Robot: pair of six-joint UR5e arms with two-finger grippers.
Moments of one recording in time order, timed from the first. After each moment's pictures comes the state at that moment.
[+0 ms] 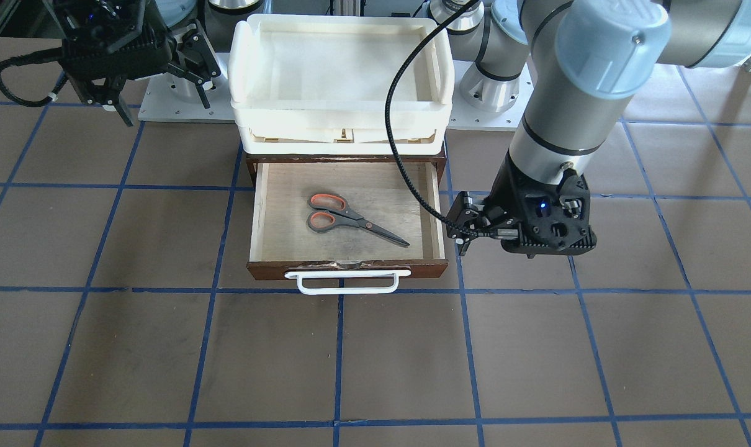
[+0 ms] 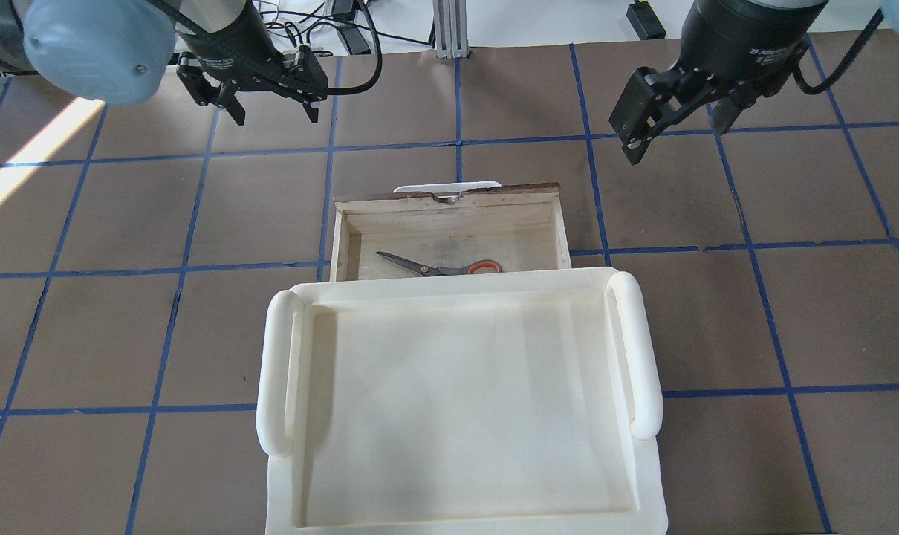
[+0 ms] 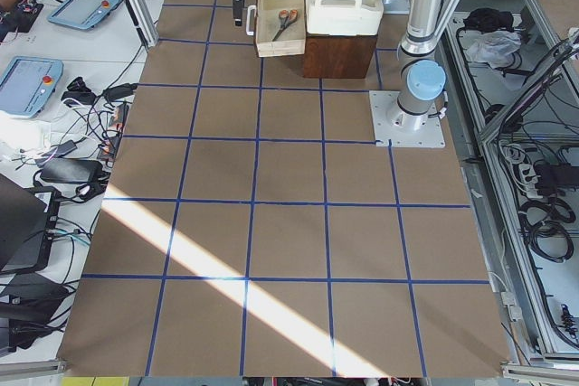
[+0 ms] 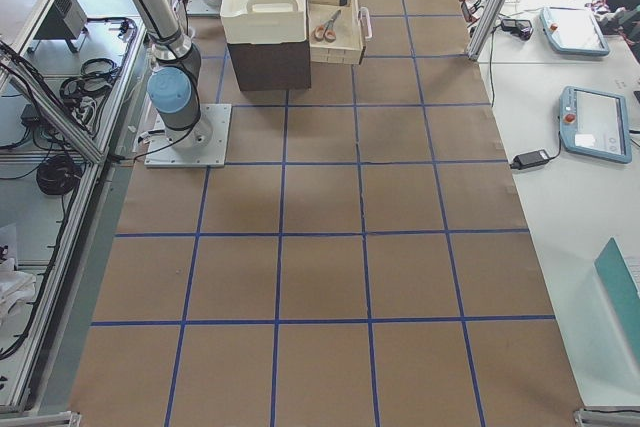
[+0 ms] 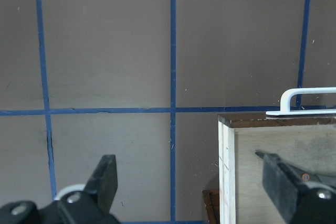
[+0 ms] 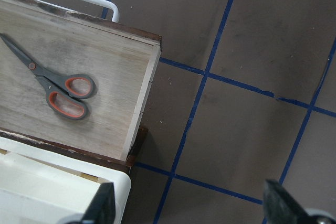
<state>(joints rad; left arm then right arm) -1.64 -1.83 -1.41 -1.36 1.57 -0.05 1.61 -1.61 1.44 -1.44 -1.54 -0.27</state>
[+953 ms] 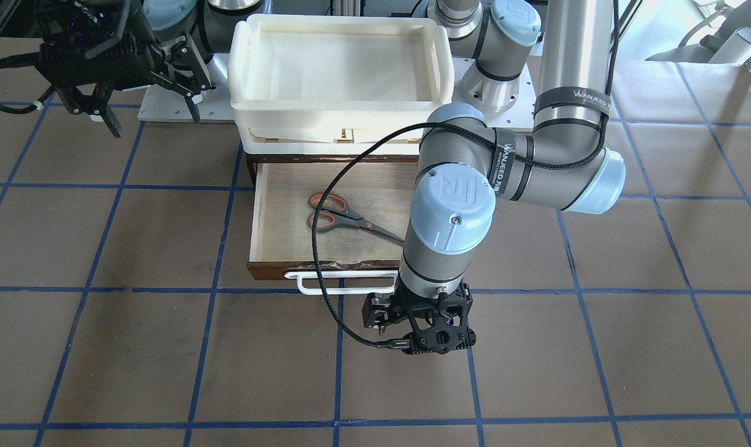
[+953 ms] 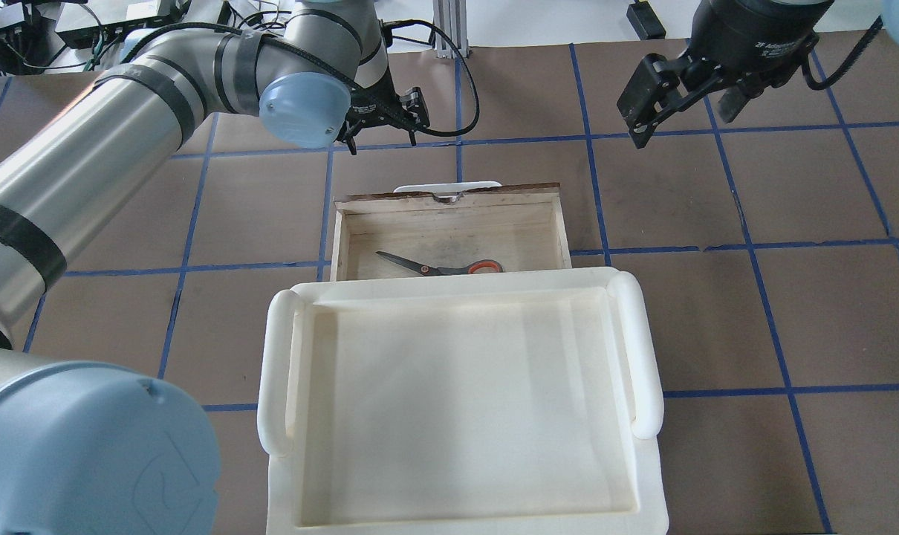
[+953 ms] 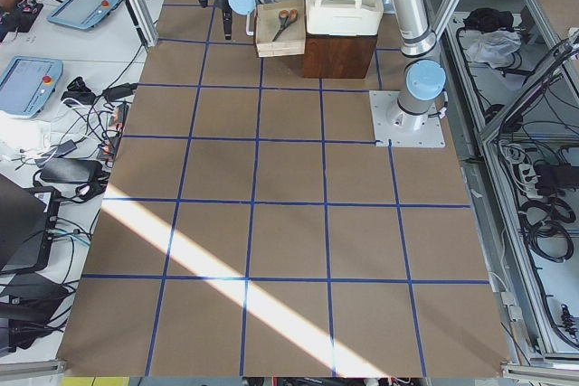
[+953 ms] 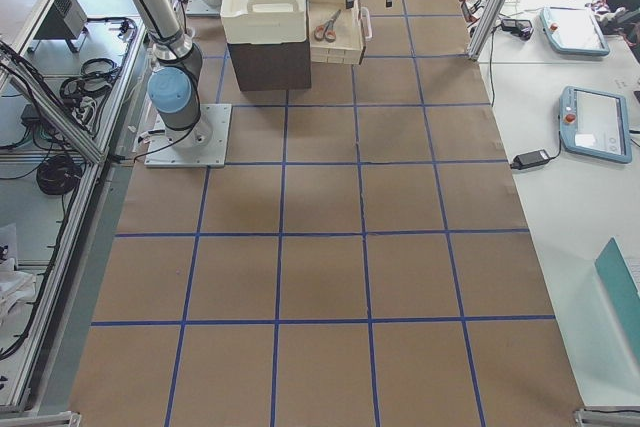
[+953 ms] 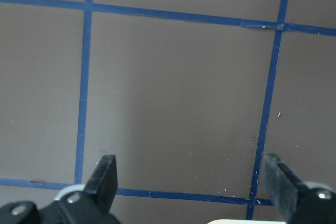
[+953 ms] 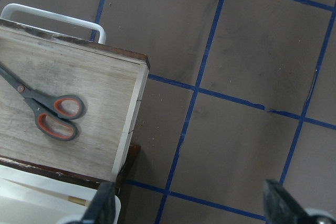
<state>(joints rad) -1.77 -2.11 -1.37 -1.15 1.58 -0.32 1.59 -1.61 1.48 -1.51 -1.54 -0.26</state>
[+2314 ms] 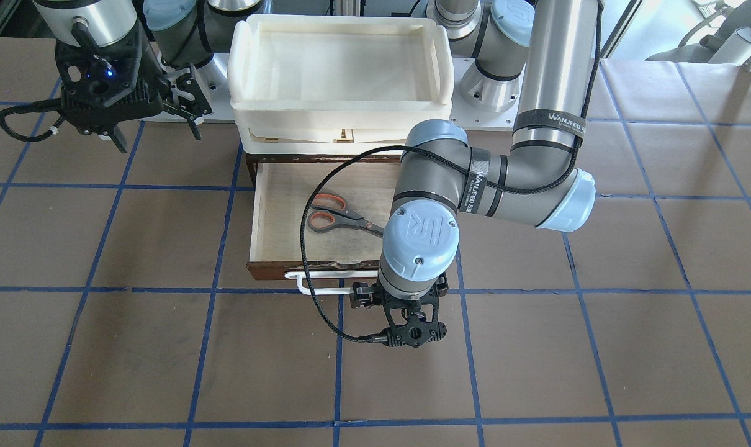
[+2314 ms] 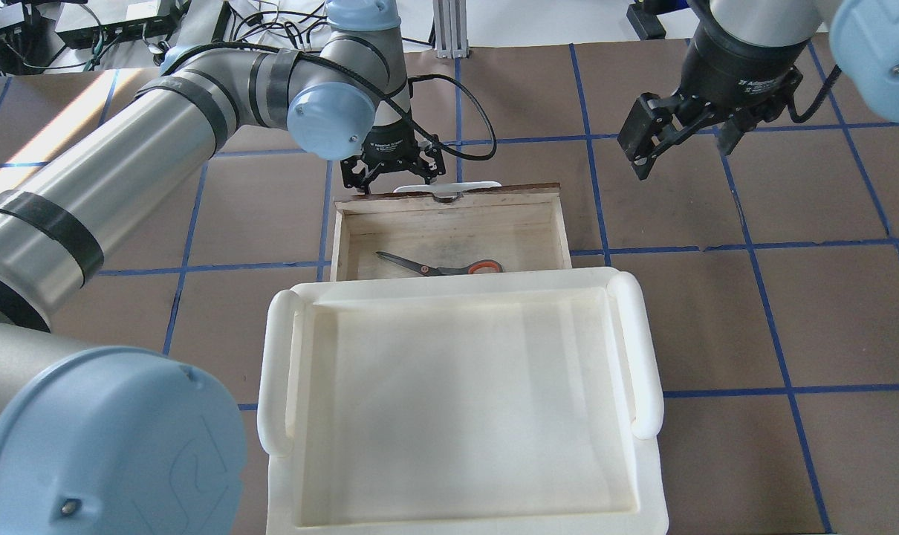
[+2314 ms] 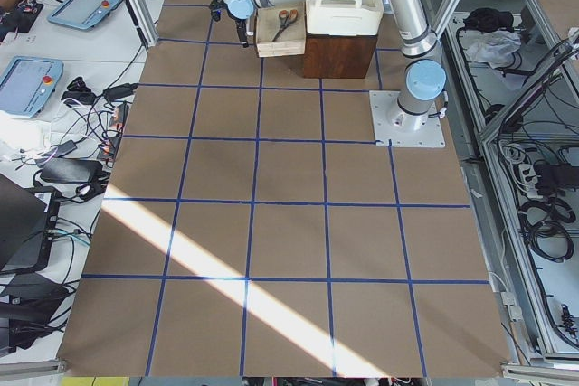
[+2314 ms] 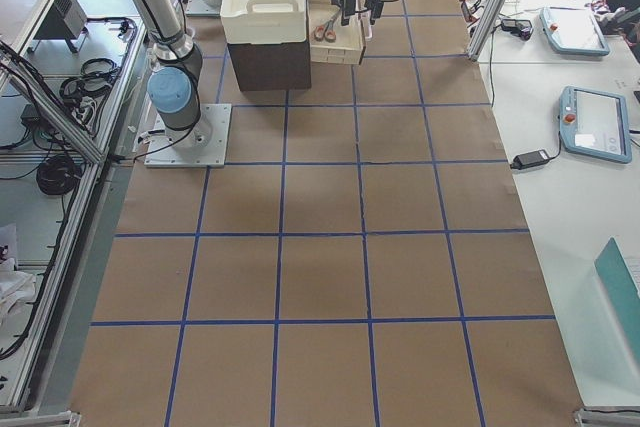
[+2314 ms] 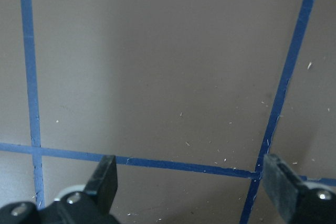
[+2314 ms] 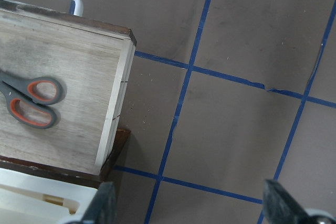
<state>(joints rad) -1.80 -2.14 -1.37 -1.34 1.55 -0.36 1.59 -1.59 1.52 -1.51 -1.58 -0.25</state>
